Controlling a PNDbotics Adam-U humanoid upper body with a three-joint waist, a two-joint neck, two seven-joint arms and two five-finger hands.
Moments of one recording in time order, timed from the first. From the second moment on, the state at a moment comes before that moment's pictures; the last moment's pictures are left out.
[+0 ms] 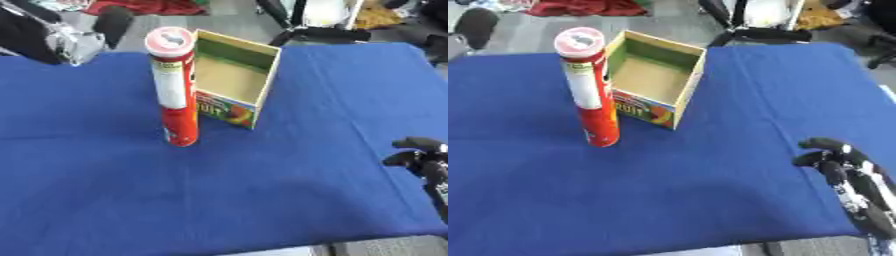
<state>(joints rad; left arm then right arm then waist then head) -0.91 0.89 -0.36 -1.81 -0.10 -0.45 -0.52 0.00 -0.16 -0.17 -1.77 -0.26 -0.33 0.61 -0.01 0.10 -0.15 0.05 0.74</state>
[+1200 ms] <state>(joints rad) -0.99 0.71 -0.43 -1.43 -0.55 -0.50 -0.58 0.00 -0.16 -0.17 -1.77 -0.26 -0.33 0.62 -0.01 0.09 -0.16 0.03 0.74</state>
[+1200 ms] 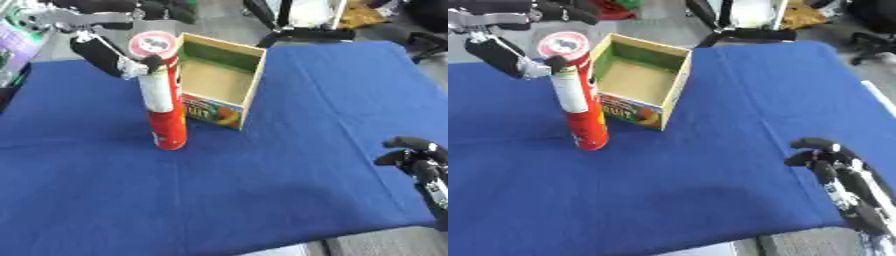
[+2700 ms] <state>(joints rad) -0.99 0.68 -0.41 -1.31 -0.52 -0.47 -0.65 0.00 -0.16 -0.17 -1.77 -0.26 -0.33 0.62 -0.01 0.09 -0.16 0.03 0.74</state>
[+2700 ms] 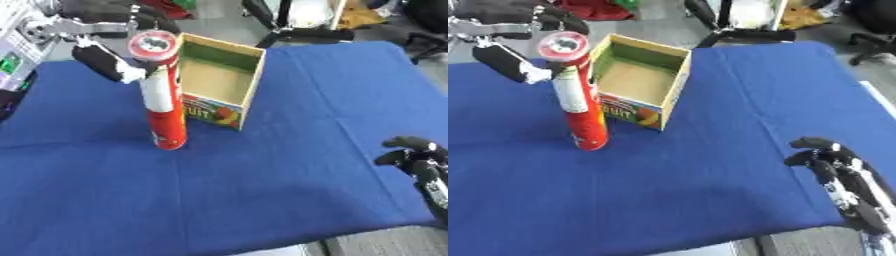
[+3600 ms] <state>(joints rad) -0.98 0.65 -0.41 -1.30 -0.42 -0.42 -0.69 0.00 -0.16 -0.16 -1.77 -0.26 -0.32 0.63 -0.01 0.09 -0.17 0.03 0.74</state>
